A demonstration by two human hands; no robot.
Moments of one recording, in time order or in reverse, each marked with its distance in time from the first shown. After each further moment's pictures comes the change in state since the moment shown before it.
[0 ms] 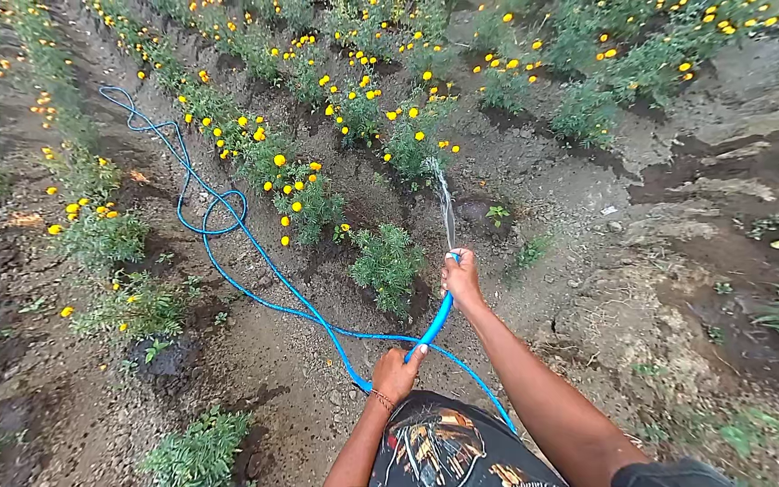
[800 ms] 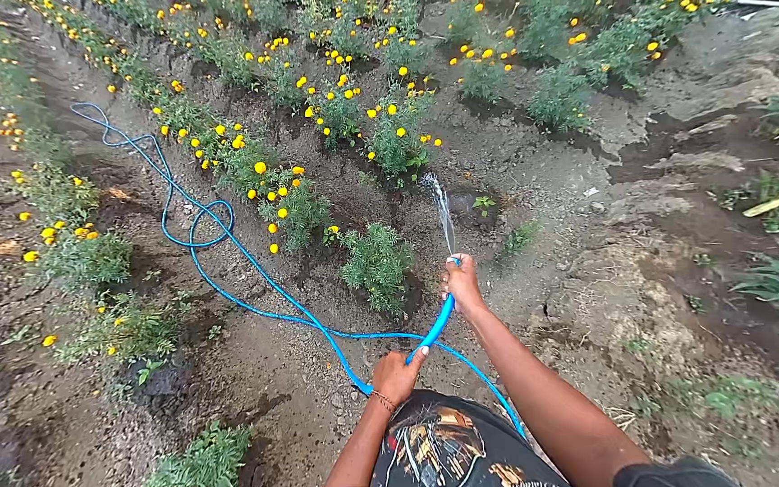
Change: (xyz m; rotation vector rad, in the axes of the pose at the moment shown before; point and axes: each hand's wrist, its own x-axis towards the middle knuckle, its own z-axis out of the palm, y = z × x) left_hand 0.006 0.012 0.010 0.081 -0.077 -0.034; right_hand 0.006 0.016 -0.032 0.066 0.071 0.099
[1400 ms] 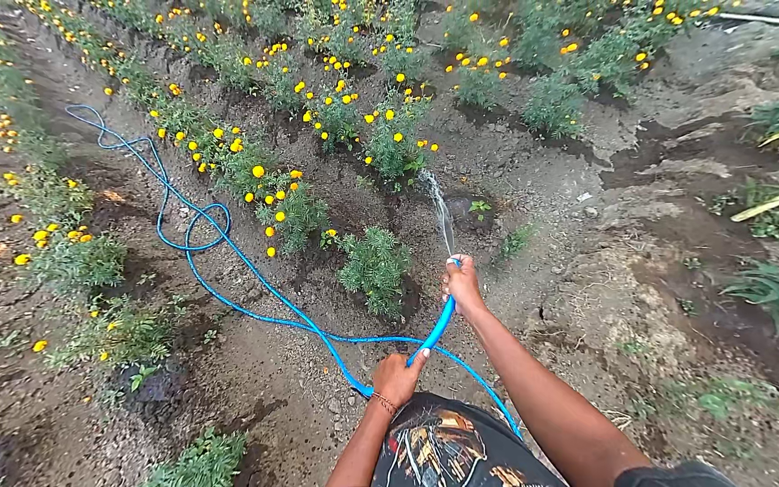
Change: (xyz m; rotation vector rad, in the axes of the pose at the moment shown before) left_hand 0.004 0.002 0.002 0.019 -0.015 0.010; right_hand -0.003 -0.006 -0.003 0.006 -0.007 -0.012
